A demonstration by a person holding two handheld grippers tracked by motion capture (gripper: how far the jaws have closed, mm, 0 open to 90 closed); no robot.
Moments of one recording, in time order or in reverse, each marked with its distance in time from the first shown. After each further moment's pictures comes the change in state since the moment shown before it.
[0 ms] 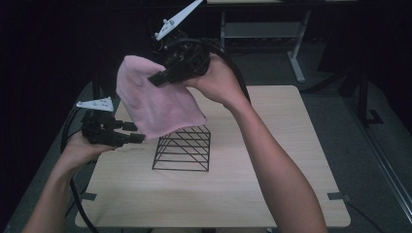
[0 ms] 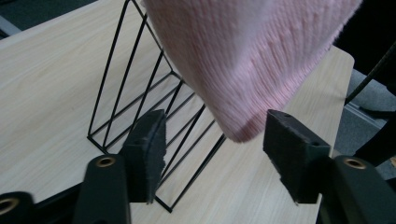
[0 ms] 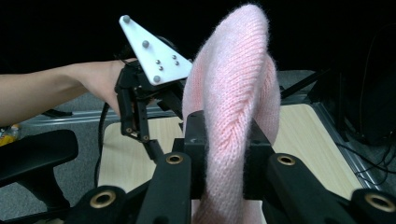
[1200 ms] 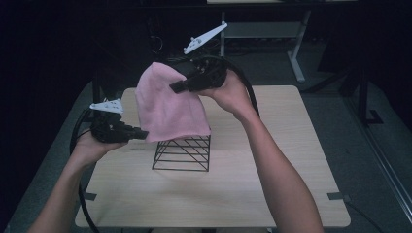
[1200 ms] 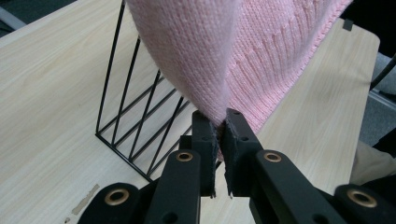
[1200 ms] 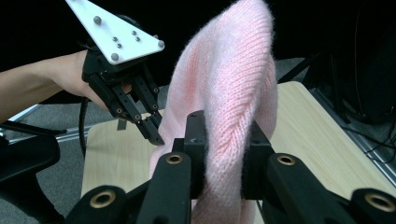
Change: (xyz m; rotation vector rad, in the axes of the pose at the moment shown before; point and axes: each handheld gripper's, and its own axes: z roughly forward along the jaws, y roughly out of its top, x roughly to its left) left arm 0.002 0.001 0.021 0.061 0.041 0.050; right arm -0.033 -0.065 0.009 -0.044 -0.028 0.138
